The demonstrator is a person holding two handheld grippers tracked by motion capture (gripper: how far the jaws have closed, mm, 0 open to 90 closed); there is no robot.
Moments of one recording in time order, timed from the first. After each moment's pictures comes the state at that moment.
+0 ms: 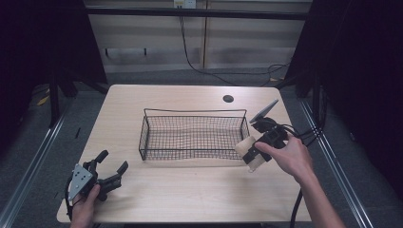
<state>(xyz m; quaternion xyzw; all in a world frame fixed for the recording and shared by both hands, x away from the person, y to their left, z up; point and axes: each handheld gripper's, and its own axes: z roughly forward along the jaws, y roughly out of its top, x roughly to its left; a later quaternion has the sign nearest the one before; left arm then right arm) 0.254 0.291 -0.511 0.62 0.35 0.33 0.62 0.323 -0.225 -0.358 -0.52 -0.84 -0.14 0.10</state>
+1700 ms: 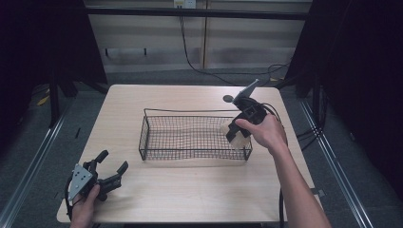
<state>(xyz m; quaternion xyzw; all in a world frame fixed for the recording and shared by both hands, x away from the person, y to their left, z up) 0.254 0.292 -0.511 0.63 0.34 0.33 0.62 0.390 -0.185 -0.348 -0.57 -0.81 -0.11 0.10</state>
